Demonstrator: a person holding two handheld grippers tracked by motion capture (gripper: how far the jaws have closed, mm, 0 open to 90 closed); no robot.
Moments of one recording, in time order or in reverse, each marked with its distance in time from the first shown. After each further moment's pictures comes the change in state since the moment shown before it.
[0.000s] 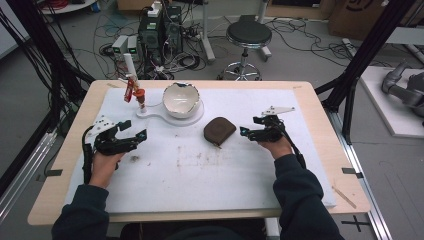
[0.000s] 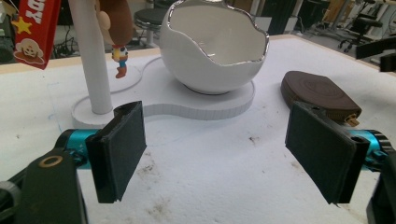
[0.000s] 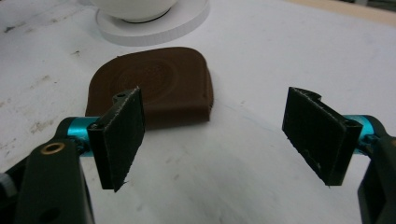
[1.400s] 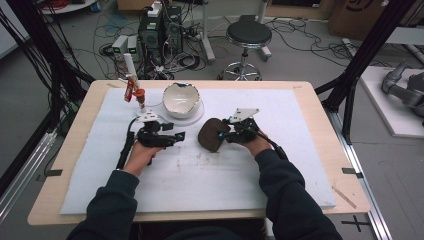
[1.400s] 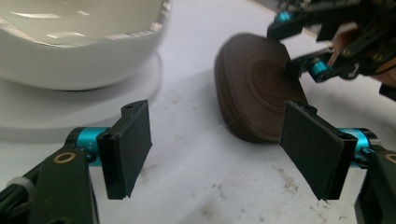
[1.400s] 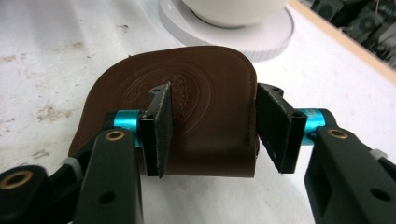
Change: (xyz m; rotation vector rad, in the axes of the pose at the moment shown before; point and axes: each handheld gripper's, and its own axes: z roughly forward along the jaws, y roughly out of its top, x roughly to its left) left arm -0.058 0.007 0.101 0.209 -0.265 -0.042; right arm 0.048 0.022 0.054 0.024 0.079 -0.405
